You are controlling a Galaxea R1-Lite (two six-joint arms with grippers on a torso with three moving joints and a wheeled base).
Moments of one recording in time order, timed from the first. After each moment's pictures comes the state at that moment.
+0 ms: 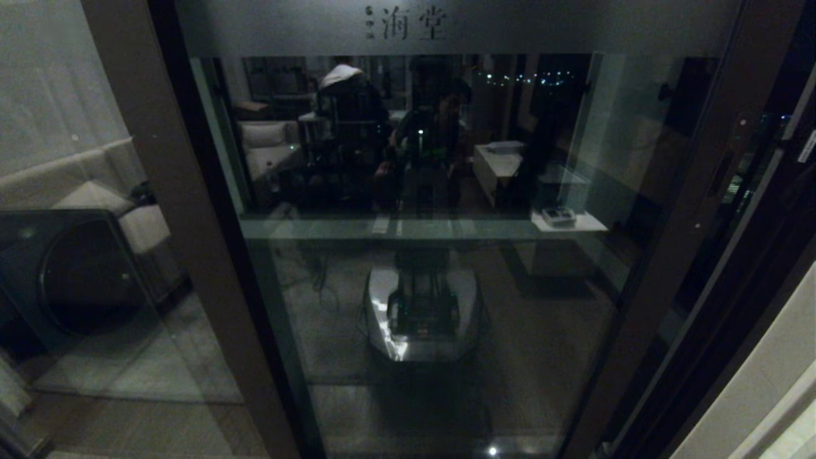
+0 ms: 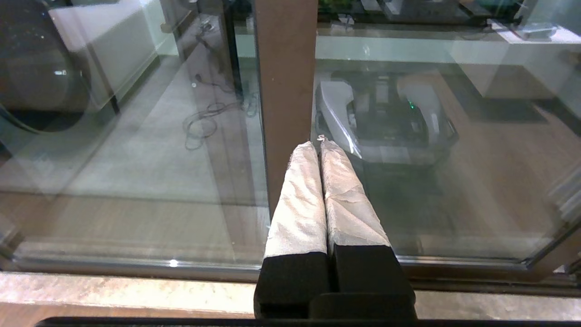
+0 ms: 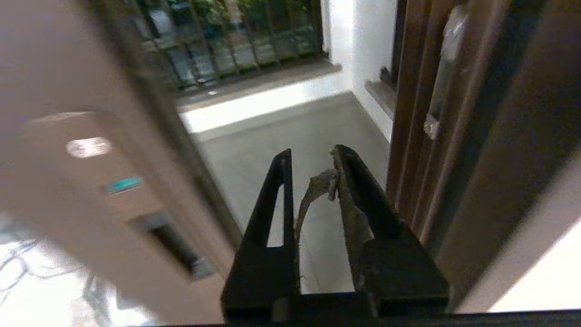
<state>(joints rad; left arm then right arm) 0.00 0.00 -0.05 0.15 0.00 0.01 -0.49 1.87 -1.52 -0.27 0.27 0.07</state>
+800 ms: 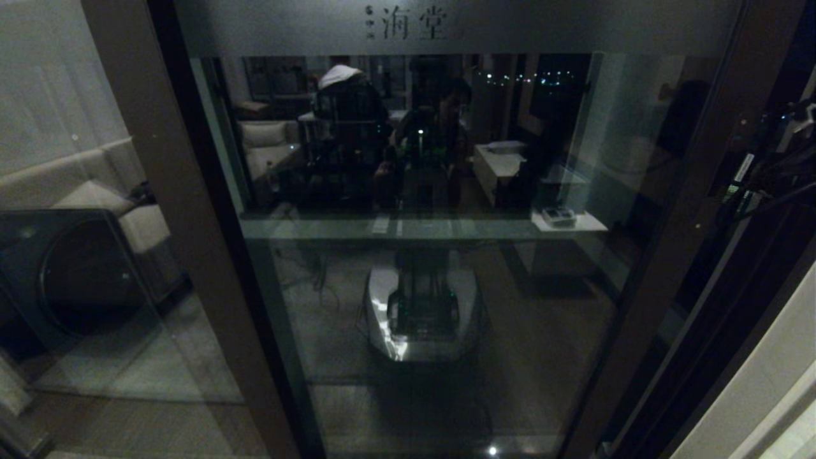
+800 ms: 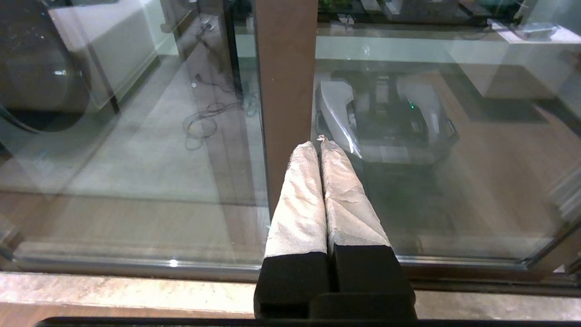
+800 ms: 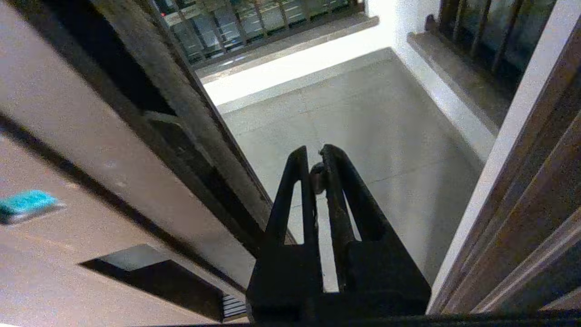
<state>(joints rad) 0.00 0.00 -0.05 0.15 0.00 0.01 -0.39 2.01 -1.56 -0.27 0.26 0.16</state>
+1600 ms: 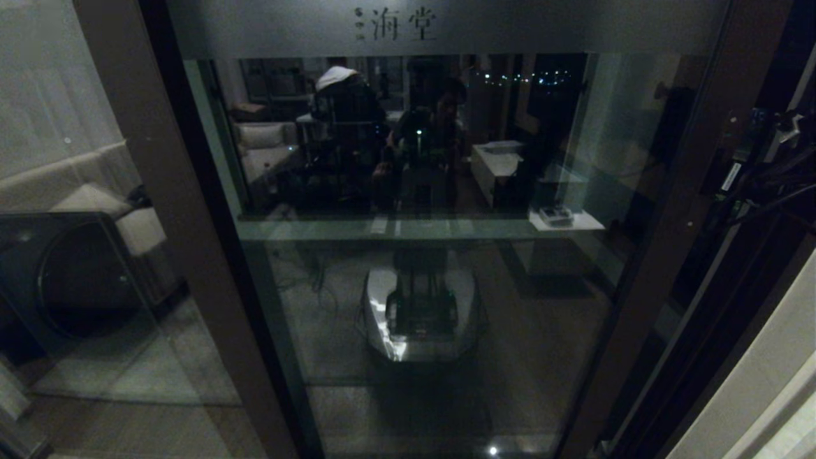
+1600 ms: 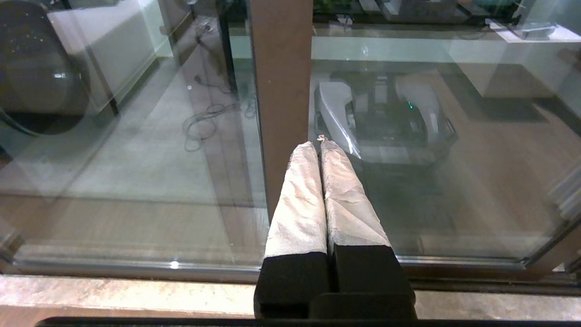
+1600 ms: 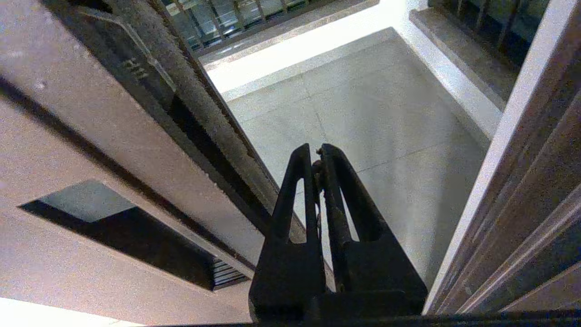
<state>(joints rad) 0.00 0.00 -0.05 0.15 0.00 0.01 -0.30 2.00 -1.51 -0.27 0.26 0.18</state>
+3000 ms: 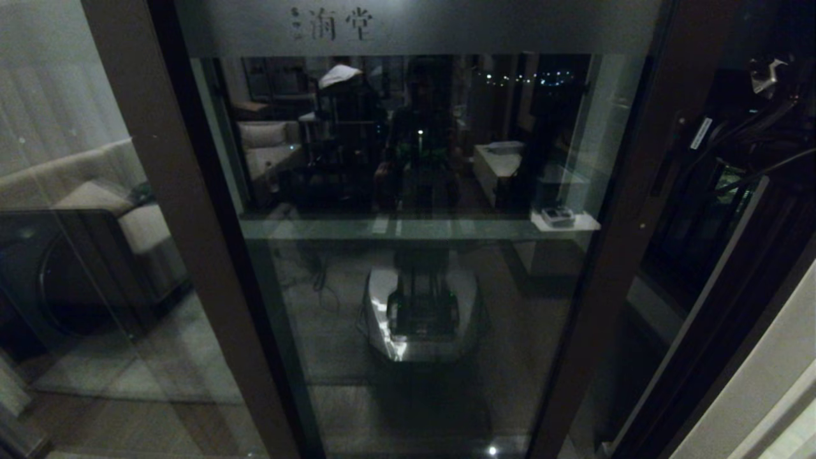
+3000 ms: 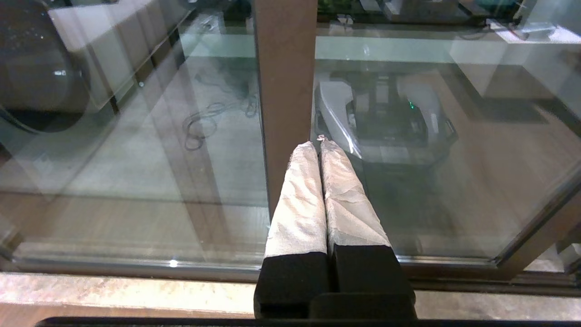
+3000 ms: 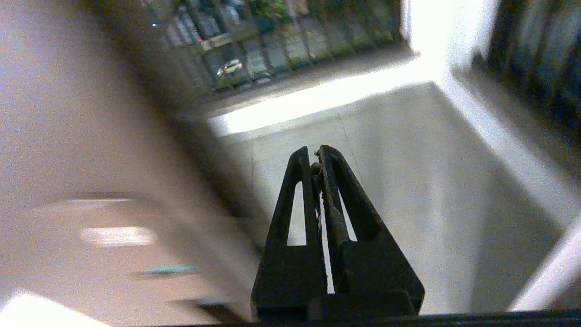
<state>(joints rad) 0.00 0.00 -0.05 0.15 0.00 0.01 -0.20 1.92 -1.57 -0.30 0.14 0.19</state>
